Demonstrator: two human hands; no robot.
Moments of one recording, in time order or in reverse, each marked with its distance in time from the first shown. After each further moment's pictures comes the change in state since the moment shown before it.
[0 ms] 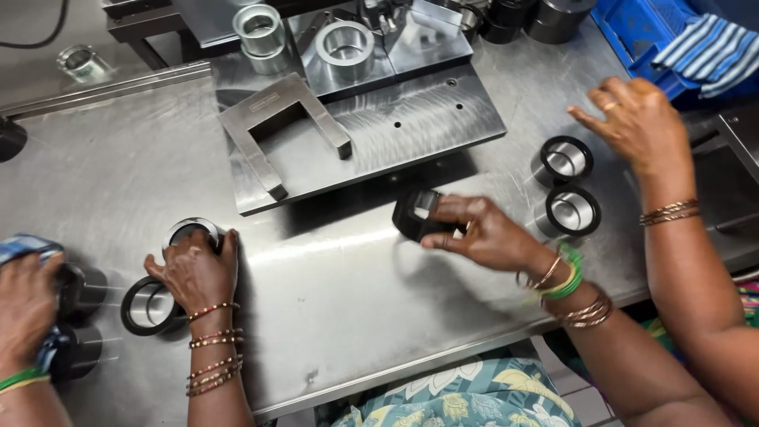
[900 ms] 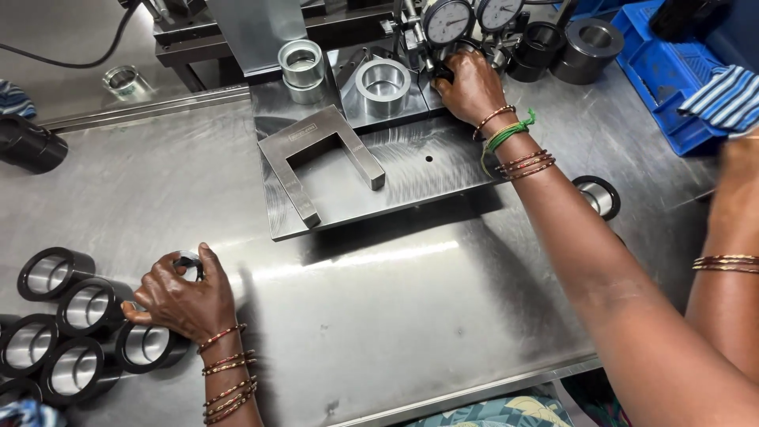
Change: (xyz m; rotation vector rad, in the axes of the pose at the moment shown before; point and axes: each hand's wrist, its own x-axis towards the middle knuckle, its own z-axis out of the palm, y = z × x) left_hand 0.002 -0.036 0.004 -0.049 0.394 -0.350; right_hand 0.241 0.086 -0.080 -0.614 0.478 0.083
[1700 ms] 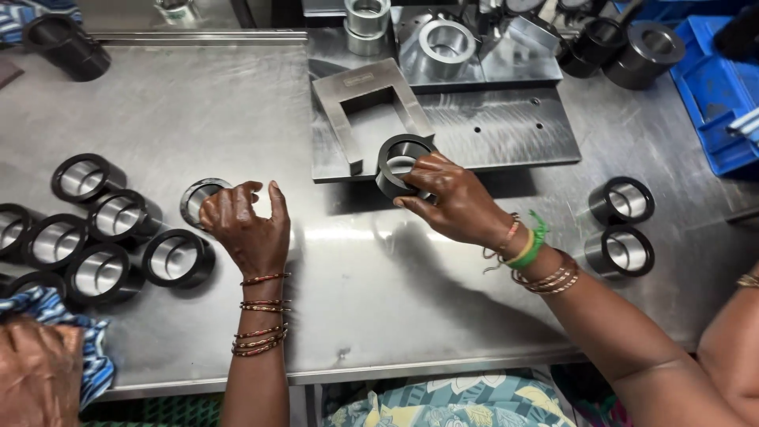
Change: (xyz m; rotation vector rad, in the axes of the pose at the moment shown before) left_hand -0.014 0.044 -0.037 -0.282 0.059 0.189; right_hand -0.176 -0.161 -0.035 0.369 -0.300 -0.483
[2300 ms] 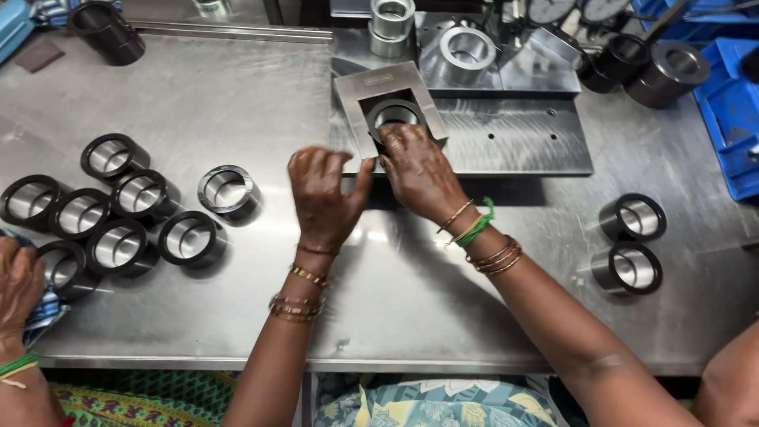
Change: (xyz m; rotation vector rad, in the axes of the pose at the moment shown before) left_hand 0.025 0.089 0.001 -0.274 -0.039 0.243; right_hand 0.046 0.009 0.047 -0.193 0.044 0.118
